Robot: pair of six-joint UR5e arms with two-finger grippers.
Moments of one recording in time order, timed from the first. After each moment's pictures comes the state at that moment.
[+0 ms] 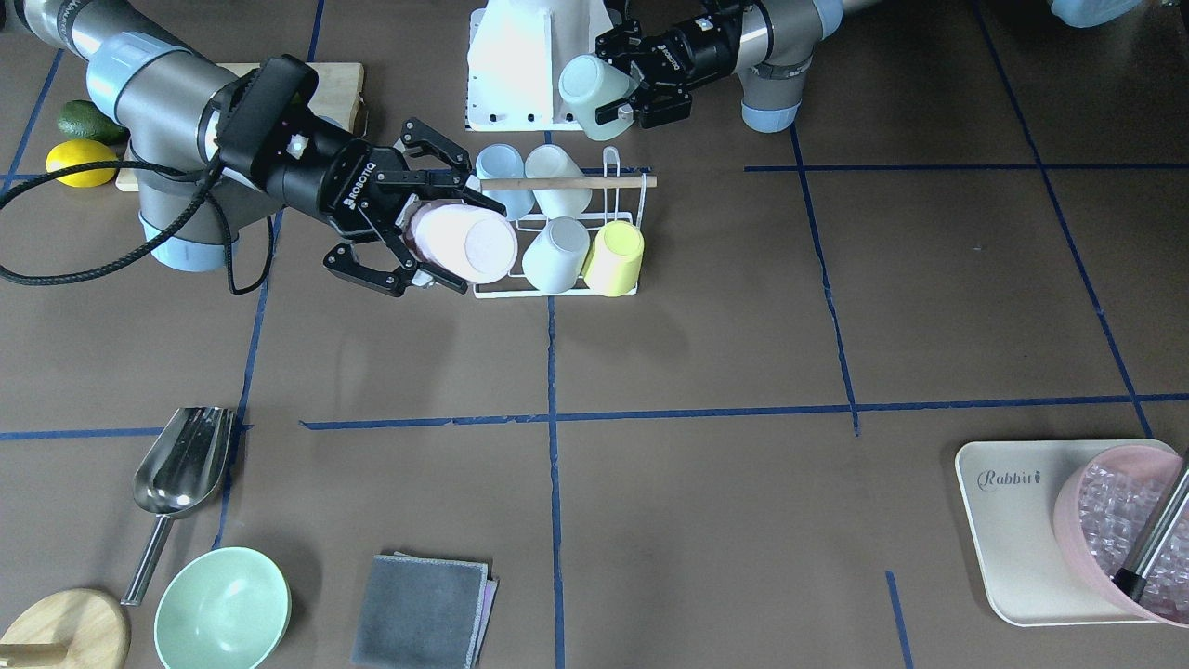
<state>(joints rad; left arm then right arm) -0.17 -1.89 -1.65 -3.44 -1.27 -0.12 0.73 -1.01 1.47 0.11 1.69 0.69</state>
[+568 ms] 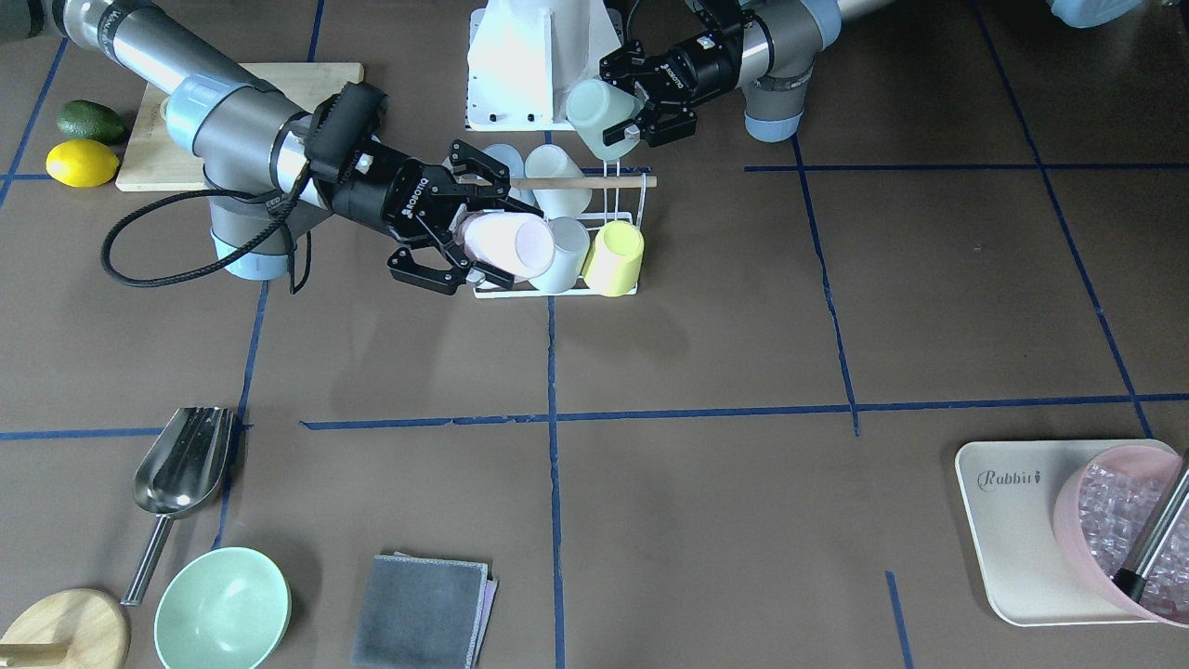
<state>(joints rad) -0.17 -1.89 -1.60 -3.46 -1.24 -0.13 0.62 -1.00 1.39 0.17 1.67 0.48</state>
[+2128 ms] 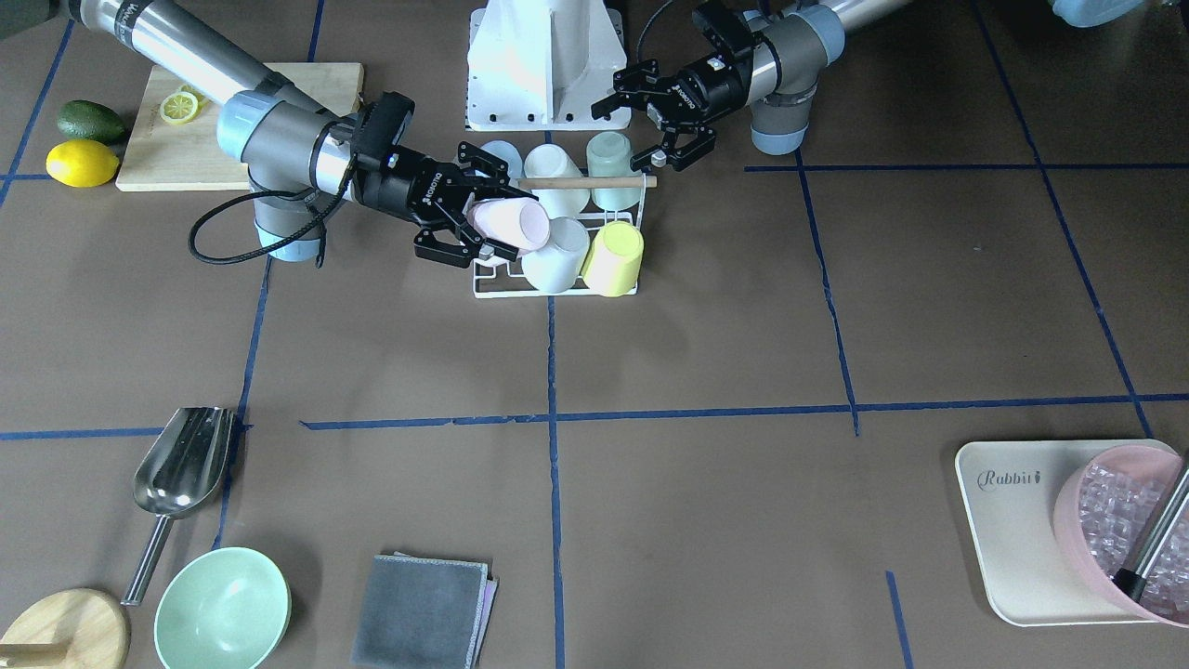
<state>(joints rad) -0.17 -1.88 -1.55 -3.52 -1.21 -0.13 0.48 -1.08 1.31 0.33 1.63 0.35</state>
